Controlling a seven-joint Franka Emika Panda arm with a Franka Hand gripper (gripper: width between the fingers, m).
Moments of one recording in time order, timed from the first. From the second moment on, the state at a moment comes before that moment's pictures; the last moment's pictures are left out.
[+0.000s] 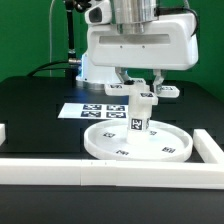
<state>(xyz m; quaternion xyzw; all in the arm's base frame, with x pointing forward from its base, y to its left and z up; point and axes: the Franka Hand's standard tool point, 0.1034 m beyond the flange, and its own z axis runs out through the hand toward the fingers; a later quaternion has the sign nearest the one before) 0.531 0.033 0.099 -0.92 0.38 0.03 0.06</state>
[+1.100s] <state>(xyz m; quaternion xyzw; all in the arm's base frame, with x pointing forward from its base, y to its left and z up) 0.536 0.038 0.099 -0.68 0.73 0.00 0.09</state>
